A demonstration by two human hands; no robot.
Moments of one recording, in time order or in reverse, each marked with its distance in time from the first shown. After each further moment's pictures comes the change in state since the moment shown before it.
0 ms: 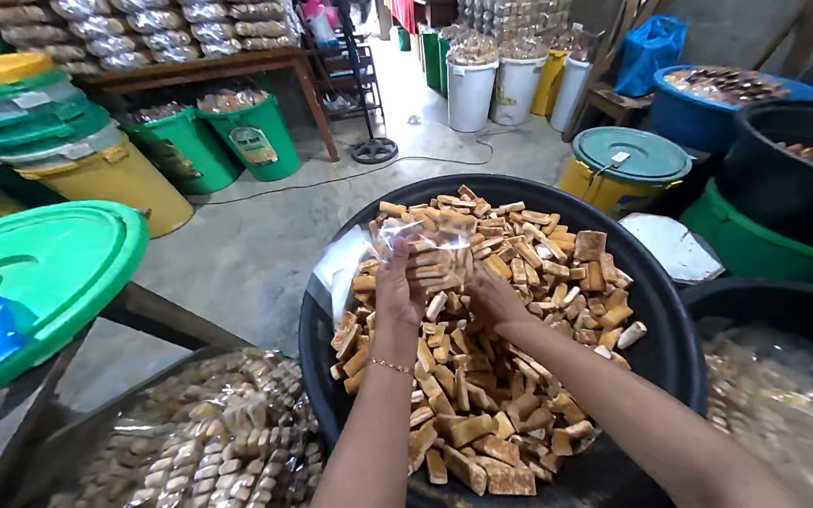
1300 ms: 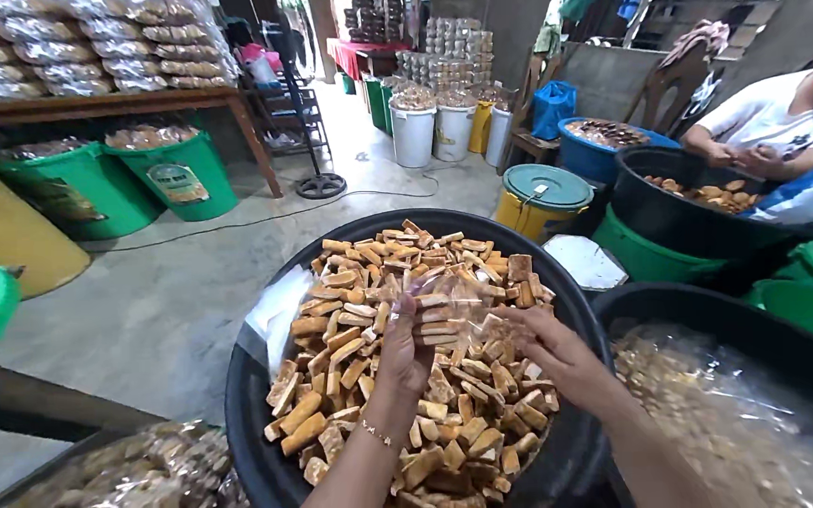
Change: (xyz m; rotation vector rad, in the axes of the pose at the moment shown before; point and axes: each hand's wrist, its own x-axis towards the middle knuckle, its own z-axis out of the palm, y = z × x) left_hand -0.055 -0.034 0.044 -0.133 -0.204 -0.285; right_hand -0.174 0.035 -0.056 0.593 0.524 -0.103
